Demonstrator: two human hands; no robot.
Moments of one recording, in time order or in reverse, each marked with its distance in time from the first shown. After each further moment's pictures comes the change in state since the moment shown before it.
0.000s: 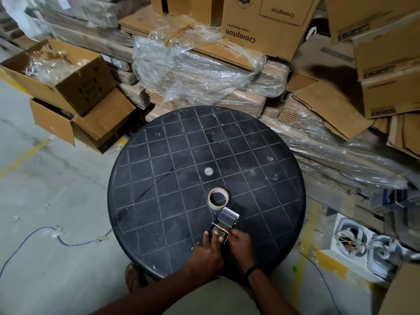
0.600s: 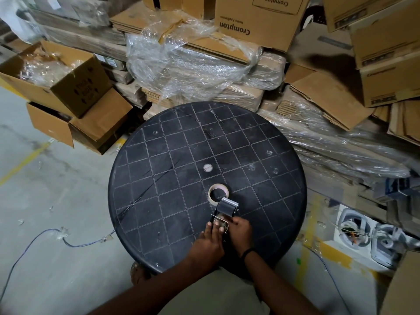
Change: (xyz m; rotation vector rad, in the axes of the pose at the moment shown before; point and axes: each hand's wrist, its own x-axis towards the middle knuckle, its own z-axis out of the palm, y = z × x) left_hand 0.013 -0.008 -0.009 0.044 -0.057 0.048; right_hand 0.038 0.006 0.006 -0.159 0.092 -0.065
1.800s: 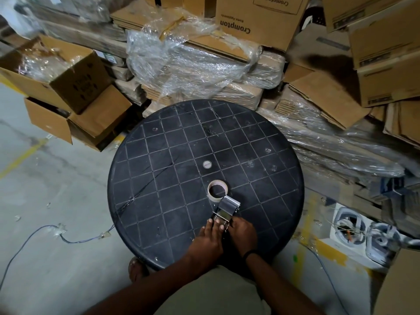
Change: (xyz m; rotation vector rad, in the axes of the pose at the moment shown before) left_hand -0.009 0.003 0.002 0.007 0.037 0.022; right_hand -0.008 0.019 -0.018 -0.643 0.097 -0.343
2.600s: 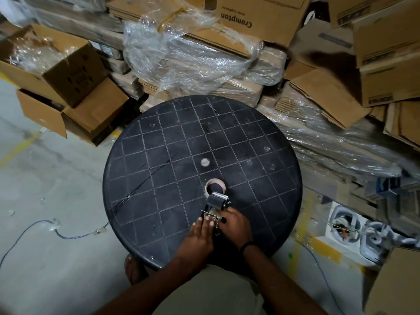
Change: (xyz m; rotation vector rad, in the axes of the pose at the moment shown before) left_hand -0.010 -0.010 0.005 0.057 -0.078 0.028; right_hand 0.016 -0.027 -0.015 -0.191 -0.094 -0.276
